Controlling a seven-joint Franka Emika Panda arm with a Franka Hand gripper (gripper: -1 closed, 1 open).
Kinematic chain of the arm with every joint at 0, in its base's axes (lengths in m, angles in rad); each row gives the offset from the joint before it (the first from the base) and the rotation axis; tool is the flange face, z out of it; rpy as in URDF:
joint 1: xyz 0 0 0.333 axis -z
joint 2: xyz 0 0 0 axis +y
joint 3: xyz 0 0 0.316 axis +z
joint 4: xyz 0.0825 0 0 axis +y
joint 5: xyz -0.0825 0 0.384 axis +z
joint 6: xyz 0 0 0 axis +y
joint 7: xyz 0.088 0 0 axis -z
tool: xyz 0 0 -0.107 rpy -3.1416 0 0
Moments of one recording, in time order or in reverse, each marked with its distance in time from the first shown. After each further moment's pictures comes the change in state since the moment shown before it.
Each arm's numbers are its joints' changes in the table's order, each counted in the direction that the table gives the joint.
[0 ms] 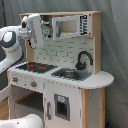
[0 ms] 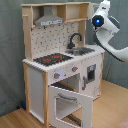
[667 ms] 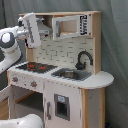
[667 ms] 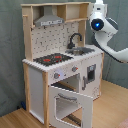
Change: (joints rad) arm -0.008 0.001 0.028 -0.021 0.000 -0.133 -0.152
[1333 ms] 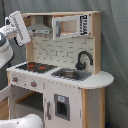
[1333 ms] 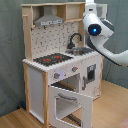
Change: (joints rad) arm 0.000 -0.002 0.038 -0.148 -0.026 -0.093 -0.090
